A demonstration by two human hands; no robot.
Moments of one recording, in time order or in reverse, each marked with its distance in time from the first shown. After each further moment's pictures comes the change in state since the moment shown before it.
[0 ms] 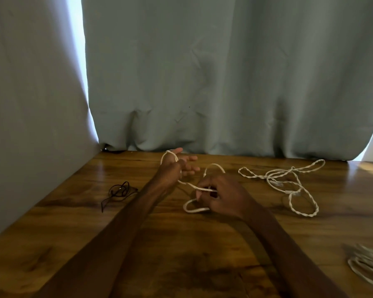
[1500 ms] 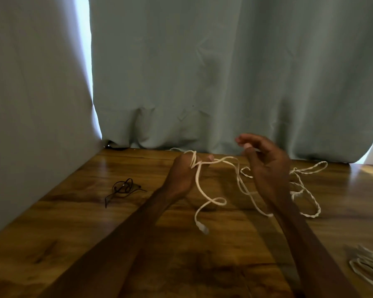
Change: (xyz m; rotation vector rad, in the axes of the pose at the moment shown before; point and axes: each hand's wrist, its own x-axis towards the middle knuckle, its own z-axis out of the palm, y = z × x) left_hand -0.018 -0.006 0.013 0.557 -0.054 0.408; right_hand -0.013 0.001 -0.047 0.374 0.795 0.023
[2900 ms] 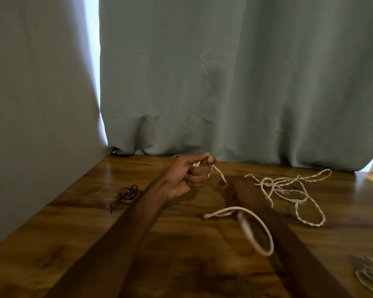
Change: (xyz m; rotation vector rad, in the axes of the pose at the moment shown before) left_hand 0.010 0.036 -0.030 -1.103 -0.743 -0.396; right_hand -0.013 0.056 0.022 -0.661 -0.687 0.235
